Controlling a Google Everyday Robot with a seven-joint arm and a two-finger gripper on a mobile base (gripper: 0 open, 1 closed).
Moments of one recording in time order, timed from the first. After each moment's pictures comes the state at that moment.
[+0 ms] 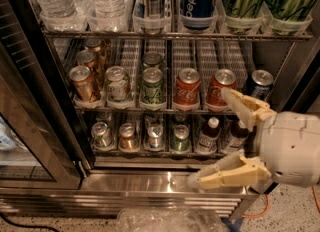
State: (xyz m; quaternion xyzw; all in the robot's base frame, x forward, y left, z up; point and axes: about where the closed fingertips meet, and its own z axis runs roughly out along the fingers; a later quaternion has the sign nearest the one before) arm 0.359 -0.082 0.935 -0.47 0.65 0.26 0.54
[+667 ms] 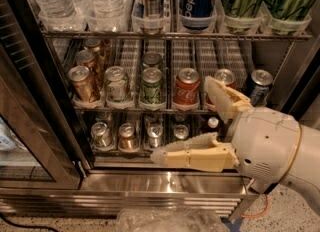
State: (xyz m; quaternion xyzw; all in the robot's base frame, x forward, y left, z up) arm 0.371 -0.042 0.969 -0.36 0.63 0.33 0.61
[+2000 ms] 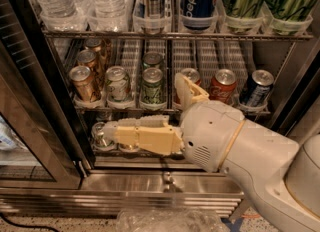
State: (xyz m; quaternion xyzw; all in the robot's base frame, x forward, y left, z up) arm 0.399 0.018 0.973 -0.28 0.65 0.35 0.61
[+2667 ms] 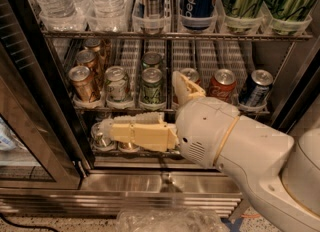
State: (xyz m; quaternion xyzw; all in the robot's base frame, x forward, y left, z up) arm 0.403 0.021 0.973 -0.28 0.66 0.33 0.61
